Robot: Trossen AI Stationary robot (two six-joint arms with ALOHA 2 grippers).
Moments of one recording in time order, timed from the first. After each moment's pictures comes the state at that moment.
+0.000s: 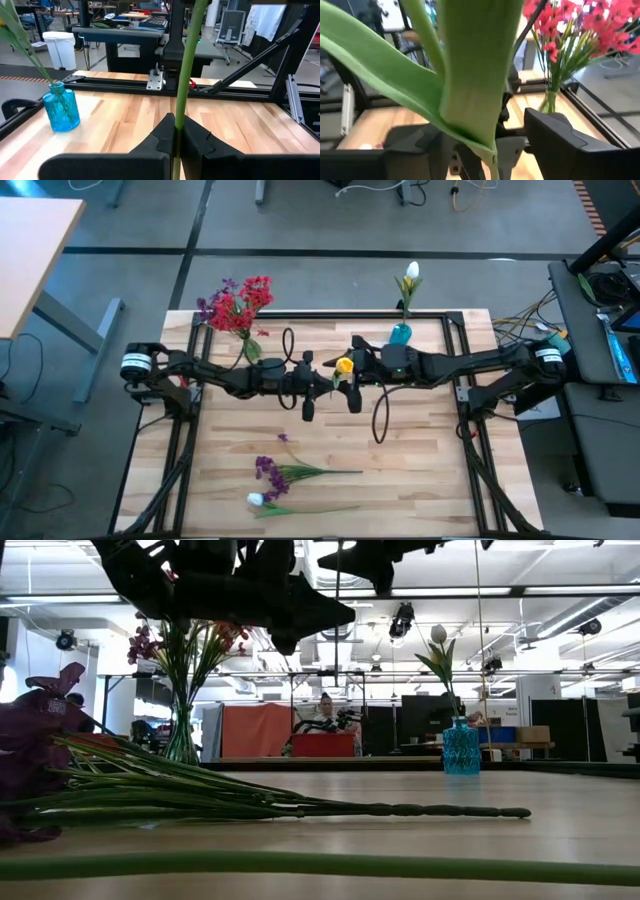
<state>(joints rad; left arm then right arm) 0.05 1.62 0.76 0.77 0.02 -0.06 -0.01 1.44 1.03 0.23 0.06 0.05</state>
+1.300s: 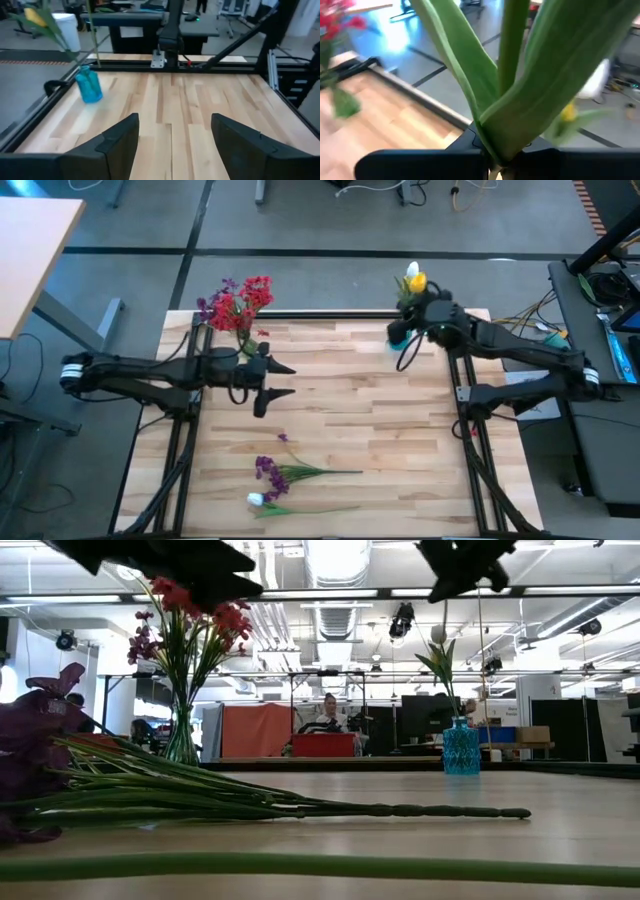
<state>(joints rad) 0.05 0.99 0.65 0.11 0.01 -0.01 -0.33 1.06 1.06 -0.43 0.62 0.20</state>
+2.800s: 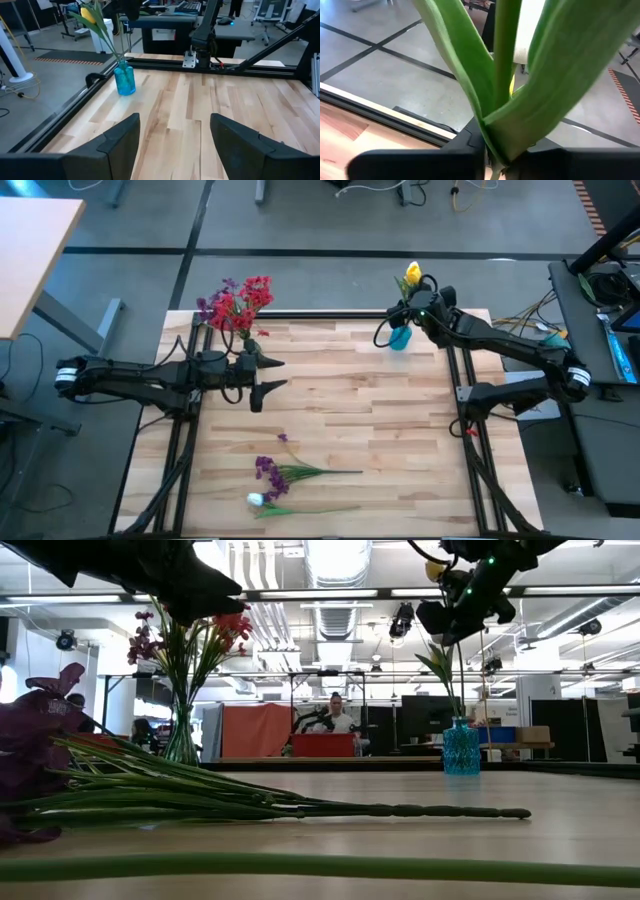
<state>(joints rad) 0.05 0.88 0.53 0.15 -0.16 -0.02 -0.55 1.18 0.96 -0.35 0.73 0.16</state>
